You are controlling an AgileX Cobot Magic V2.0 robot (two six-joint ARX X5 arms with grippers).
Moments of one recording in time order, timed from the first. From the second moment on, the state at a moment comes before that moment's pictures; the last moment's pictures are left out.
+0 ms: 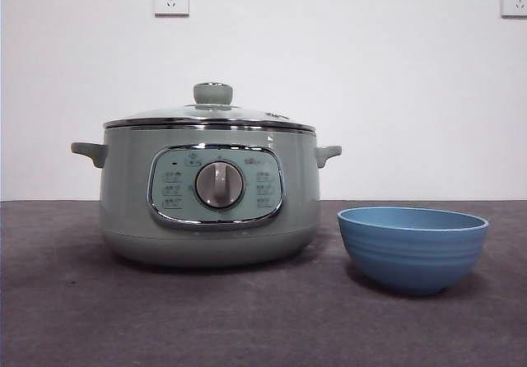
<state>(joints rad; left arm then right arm) -0.48 1.15 1.40 -1.03 0.43 0.03 0.58 0.58 0.95 -0.96 -0.14 0.12</state>
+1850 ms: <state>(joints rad) 0.04 0.49 0.56 -0.16 0.36 0.25 0.58 0.60 0.95 -0.98 -0.15 0.12</state>
